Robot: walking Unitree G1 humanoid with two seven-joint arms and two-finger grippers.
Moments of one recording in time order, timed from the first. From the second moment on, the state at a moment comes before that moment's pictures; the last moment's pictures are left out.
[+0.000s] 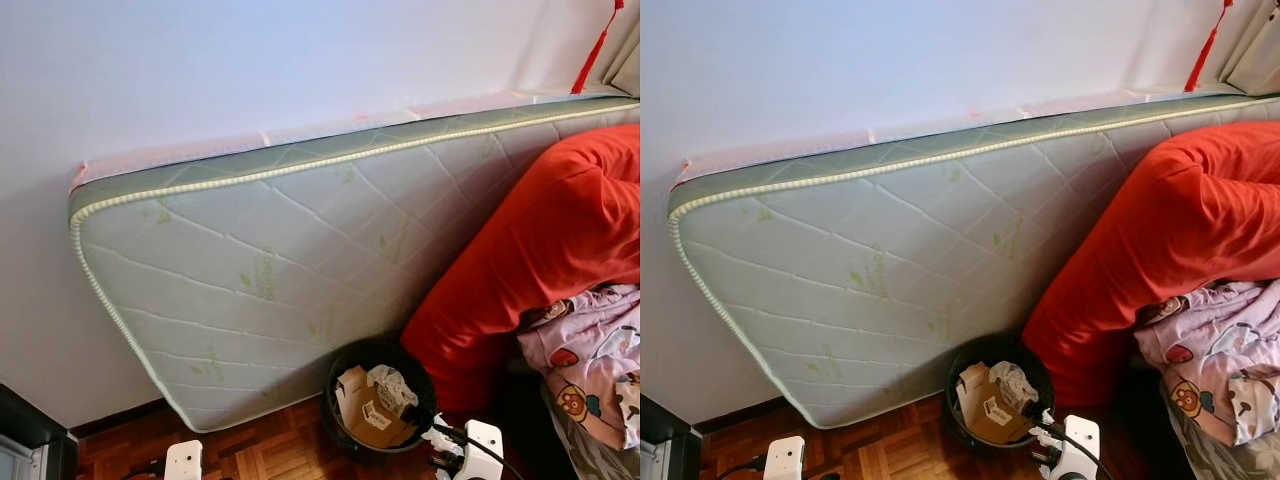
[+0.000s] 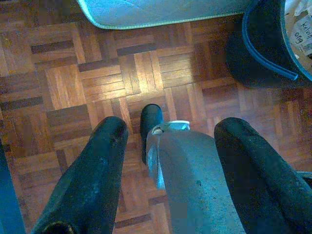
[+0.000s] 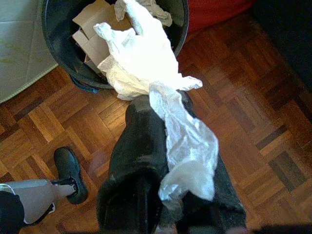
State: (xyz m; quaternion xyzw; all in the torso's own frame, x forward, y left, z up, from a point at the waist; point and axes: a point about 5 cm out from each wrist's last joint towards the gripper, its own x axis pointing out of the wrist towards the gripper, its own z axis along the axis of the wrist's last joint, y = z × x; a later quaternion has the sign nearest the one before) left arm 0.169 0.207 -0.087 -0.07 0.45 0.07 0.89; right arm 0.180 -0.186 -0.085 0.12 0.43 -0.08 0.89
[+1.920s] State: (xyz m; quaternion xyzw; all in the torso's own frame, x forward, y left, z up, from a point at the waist) left arm 0.168 0.205 -0.087 -0.08 0.44 0.07 0.89; right arm 0.180 -0.176 -0.085 0.13 0.43 -0.03 0.89
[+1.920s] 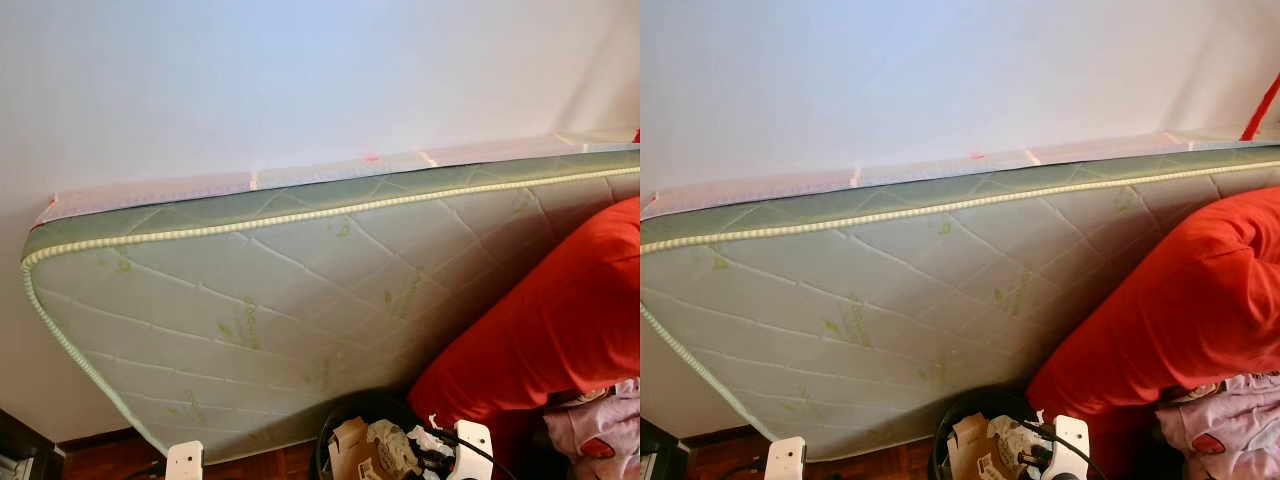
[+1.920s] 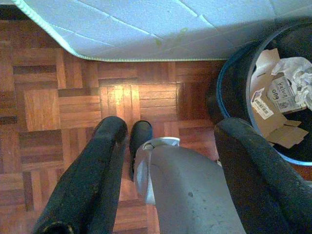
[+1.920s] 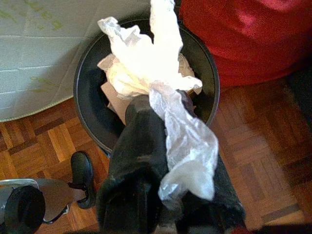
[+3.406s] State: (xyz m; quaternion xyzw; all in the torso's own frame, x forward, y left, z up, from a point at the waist) left arm 0.167 0.210 -0.086 -0.07 0.44 0.08 0.89; right arm 0.208 -0.162 -0.071 0.14 0.39 0.00 0.91
